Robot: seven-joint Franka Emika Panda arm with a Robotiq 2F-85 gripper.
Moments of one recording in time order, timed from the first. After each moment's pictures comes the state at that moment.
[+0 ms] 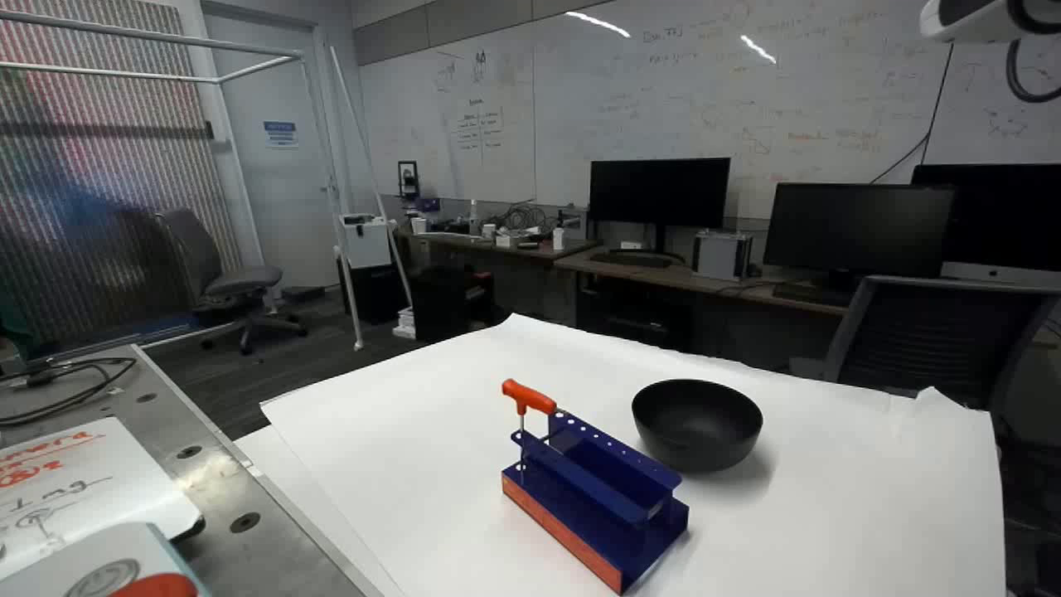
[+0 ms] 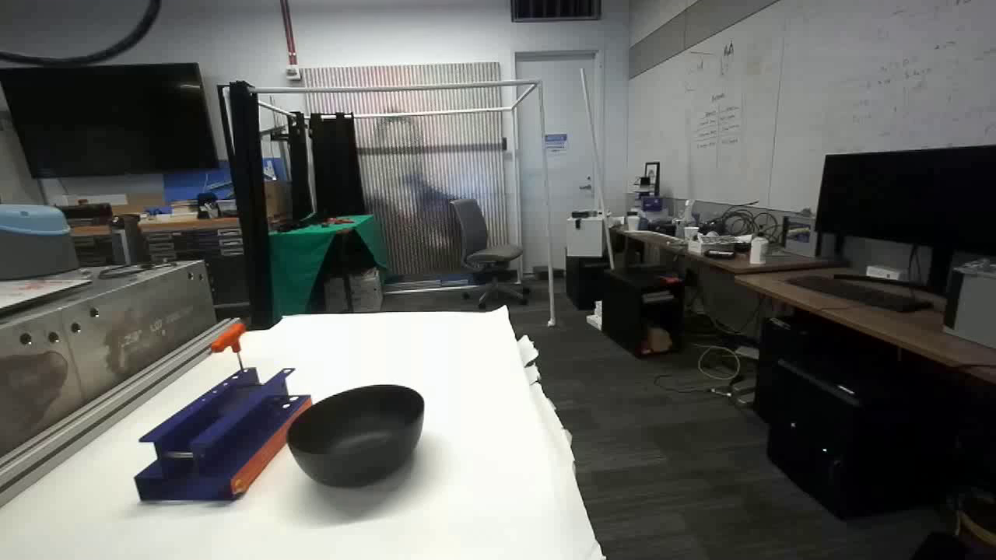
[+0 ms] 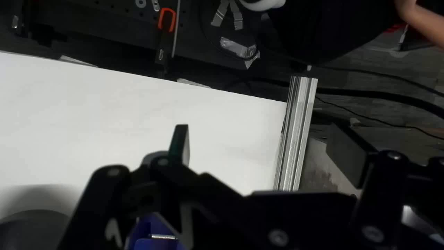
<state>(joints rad) 0.26 -0.62 0.16 -2.38 0.29 1.58 0.07</state>
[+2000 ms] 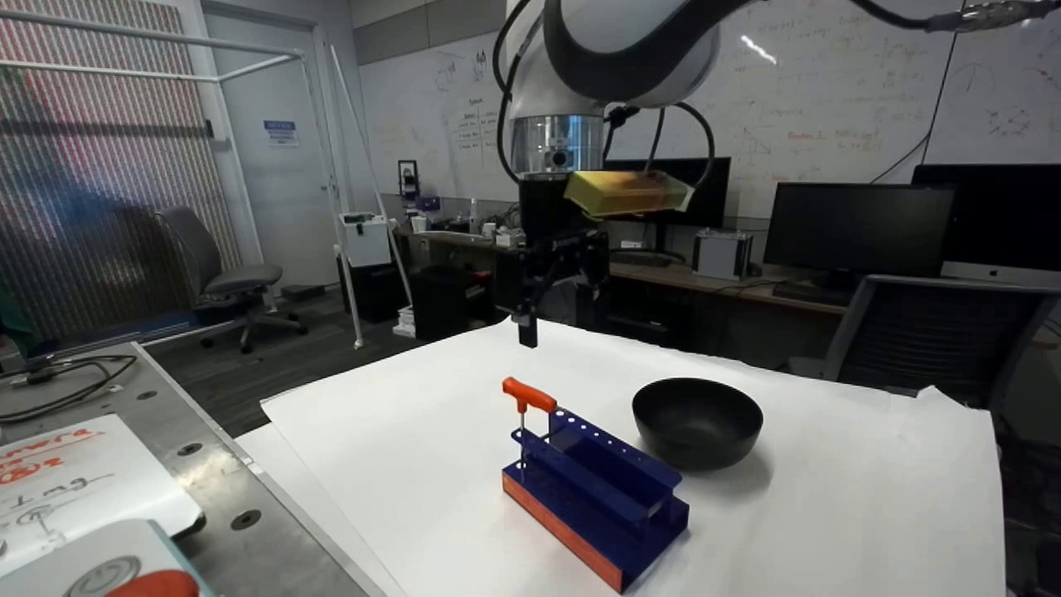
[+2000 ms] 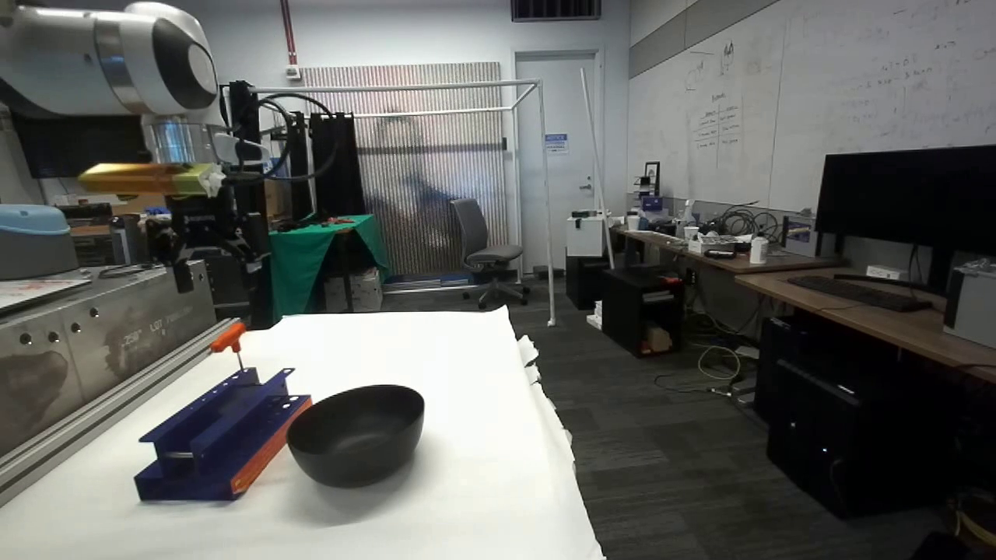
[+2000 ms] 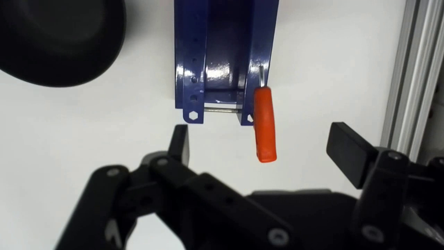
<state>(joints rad) 0.19 0.40 0.15 -1.52 -0.09 1.91 0.31</state>
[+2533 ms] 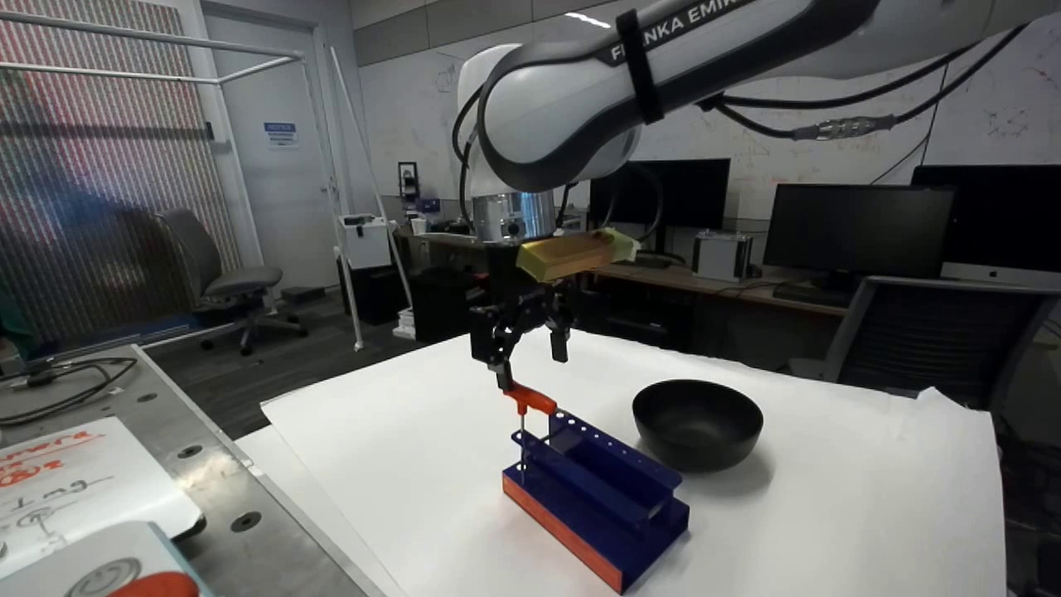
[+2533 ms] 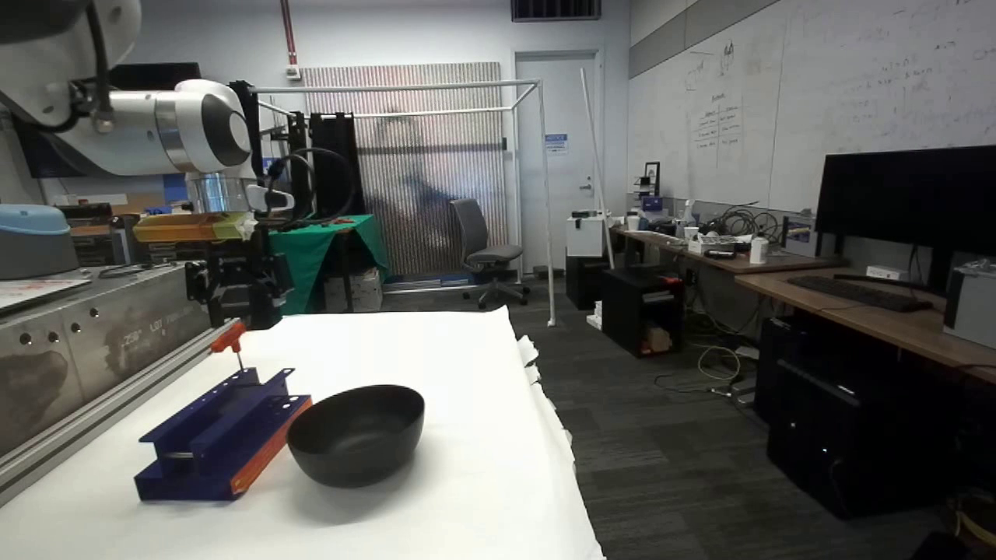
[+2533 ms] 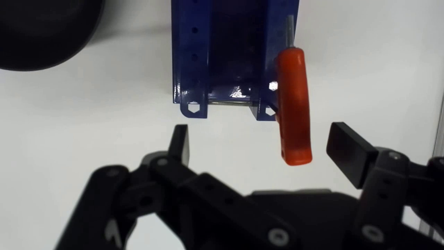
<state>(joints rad) 0.23 0.67 0.10 -1.23 -0.10 1.81 0.31</state>
